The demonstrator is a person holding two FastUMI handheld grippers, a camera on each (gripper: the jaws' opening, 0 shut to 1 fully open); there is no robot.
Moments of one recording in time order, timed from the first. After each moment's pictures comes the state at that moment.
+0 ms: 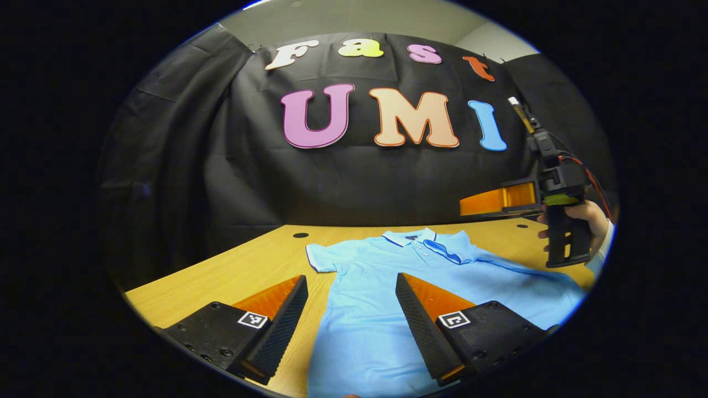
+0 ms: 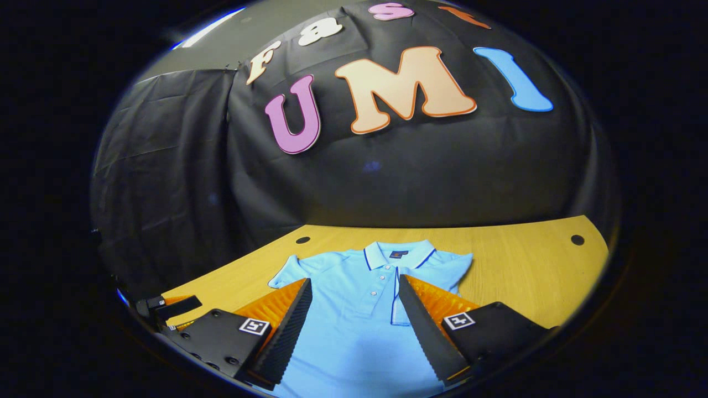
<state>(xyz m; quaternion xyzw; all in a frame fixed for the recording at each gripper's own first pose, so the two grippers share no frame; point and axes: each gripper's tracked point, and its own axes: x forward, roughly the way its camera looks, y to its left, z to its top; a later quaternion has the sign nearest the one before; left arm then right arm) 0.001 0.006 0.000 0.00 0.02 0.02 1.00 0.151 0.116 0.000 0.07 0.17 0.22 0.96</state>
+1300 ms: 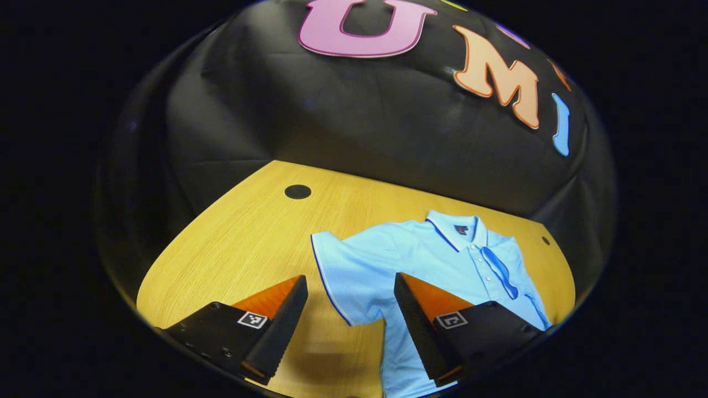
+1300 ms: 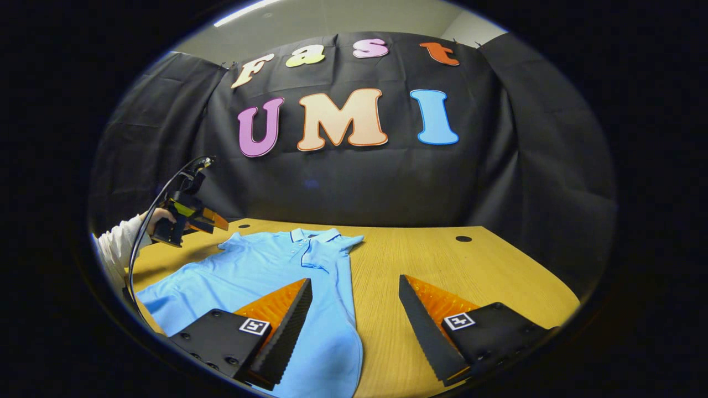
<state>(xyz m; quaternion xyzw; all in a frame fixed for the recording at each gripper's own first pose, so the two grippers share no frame) 0.210 0.108 -0.039 -0.10 0.26 -0.01 0.96 0.009 -0.048 -0.015 -0.01 0.11 0.06 0.99</state>
